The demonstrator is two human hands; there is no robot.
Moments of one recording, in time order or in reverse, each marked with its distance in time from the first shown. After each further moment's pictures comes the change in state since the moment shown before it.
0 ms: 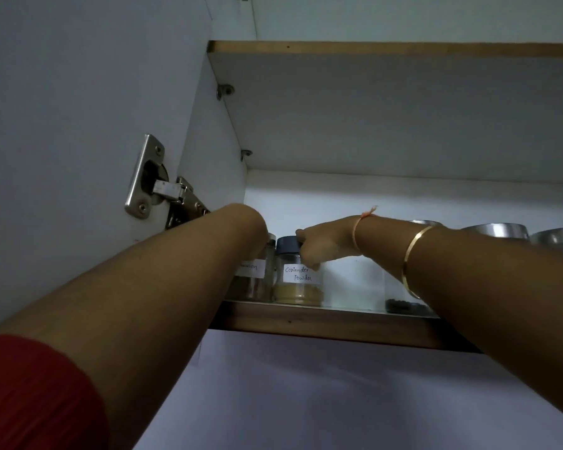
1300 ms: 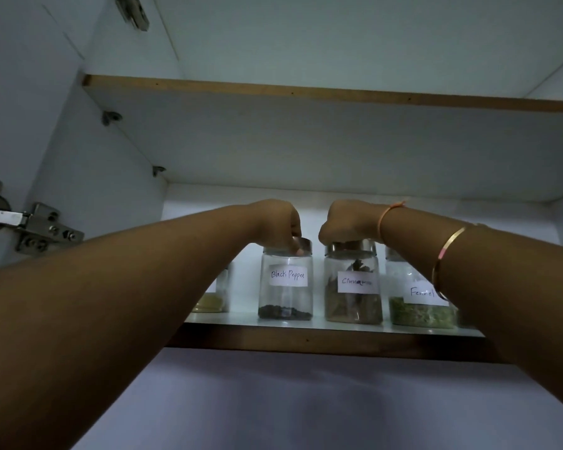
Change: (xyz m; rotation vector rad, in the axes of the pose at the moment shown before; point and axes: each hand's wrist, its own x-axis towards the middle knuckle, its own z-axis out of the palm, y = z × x) left_hand -0.056 0.130 -0.132 -0.581 0.440 0.344; right_hand -0.108 0.165 -0.058 0.074 0.368 0.167
